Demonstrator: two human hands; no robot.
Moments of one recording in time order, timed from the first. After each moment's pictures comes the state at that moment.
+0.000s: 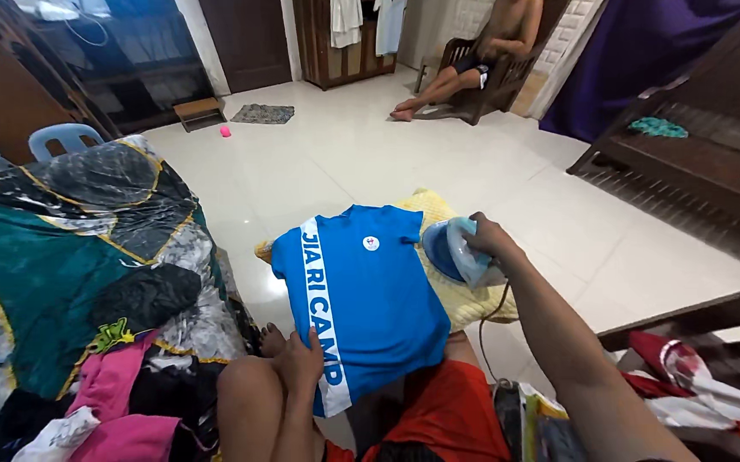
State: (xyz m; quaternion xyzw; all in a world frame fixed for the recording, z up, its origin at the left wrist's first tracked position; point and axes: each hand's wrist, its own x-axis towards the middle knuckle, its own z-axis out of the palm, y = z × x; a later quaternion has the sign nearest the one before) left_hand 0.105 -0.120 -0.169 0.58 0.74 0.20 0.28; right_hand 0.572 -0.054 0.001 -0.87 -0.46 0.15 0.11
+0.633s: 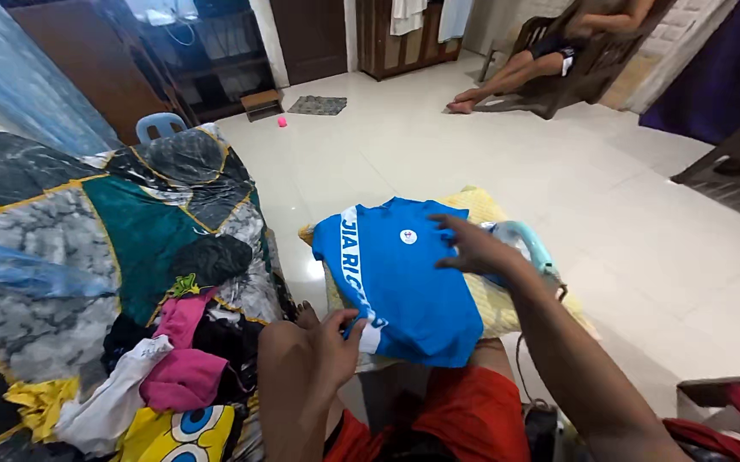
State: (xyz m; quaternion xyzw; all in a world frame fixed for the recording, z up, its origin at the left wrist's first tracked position) left_hand 0.091 -0.176 -0.061 0.63 0.55 0.40 0.38; right_hand 0.415 -0.073 0.057 -0.63 -0.74 0.22 0.12
